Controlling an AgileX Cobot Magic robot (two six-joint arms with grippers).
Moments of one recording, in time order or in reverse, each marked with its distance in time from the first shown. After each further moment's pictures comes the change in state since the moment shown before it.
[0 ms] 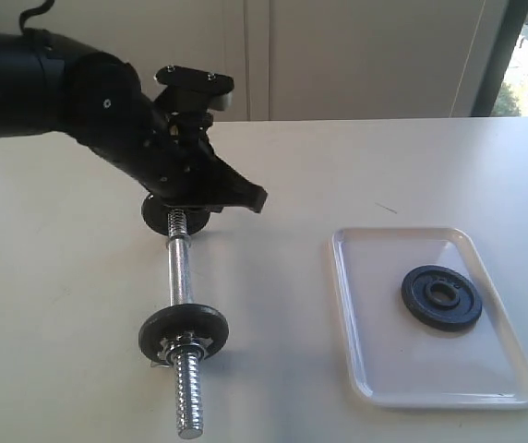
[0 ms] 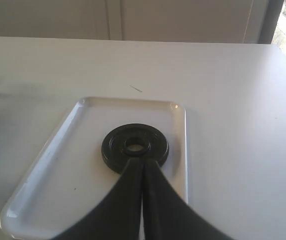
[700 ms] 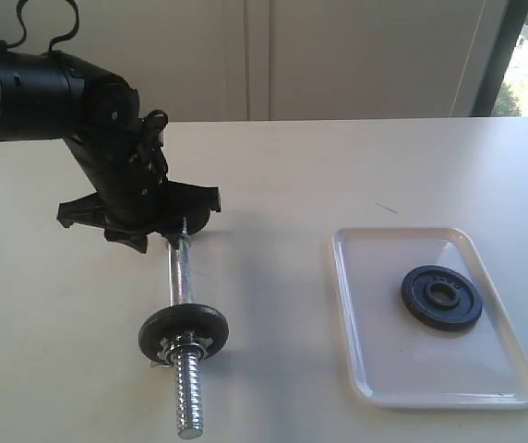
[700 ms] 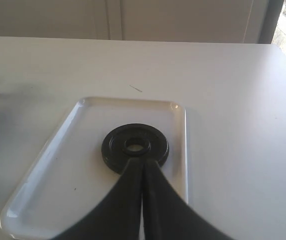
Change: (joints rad) left arm 0.111 0.141 -0.048 0.028 0.225 -0.475; right arm 0.000 0.000 0.000 0.000 0.000 0.000
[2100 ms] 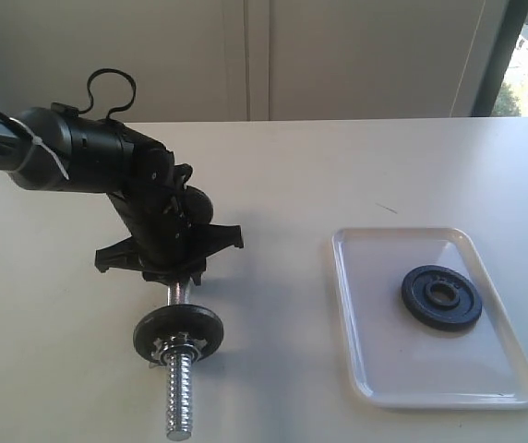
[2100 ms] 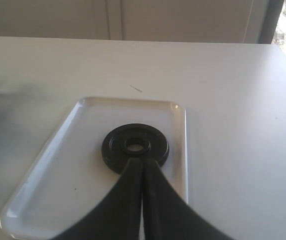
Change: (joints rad) left arm -0.036 0.149 0.026 -0.039 -0.155 -0.074; right arm 0.002 0.000 0.000 0.000 0.000 0.000
